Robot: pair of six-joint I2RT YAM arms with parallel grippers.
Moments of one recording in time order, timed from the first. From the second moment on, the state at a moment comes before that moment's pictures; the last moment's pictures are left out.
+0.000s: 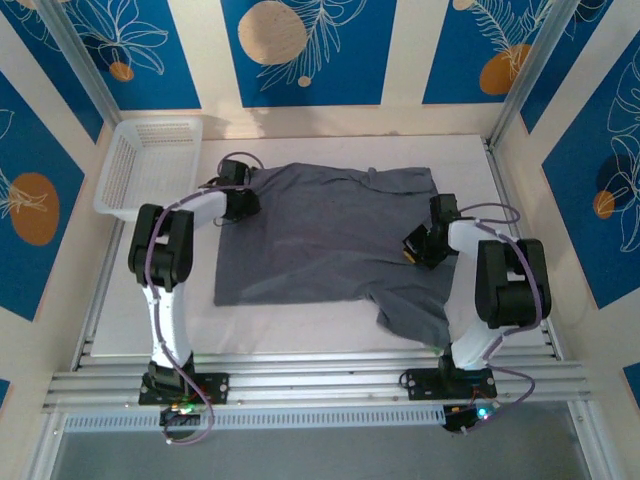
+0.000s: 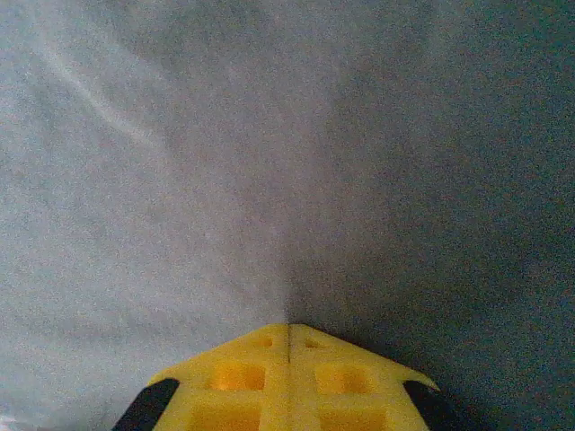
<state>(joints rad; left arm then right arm) -0.22 2.09 1.41 -0.31 0.04 -0.52 0.02 1.66 0.90 -0.49 -0.28 0.87</state>
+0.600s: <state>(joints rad) -0.22 1.26 0.92 -0.34 0.09 -0.57 -0.20 1.09 0.59 -0.76 -0.12 0.86</state>
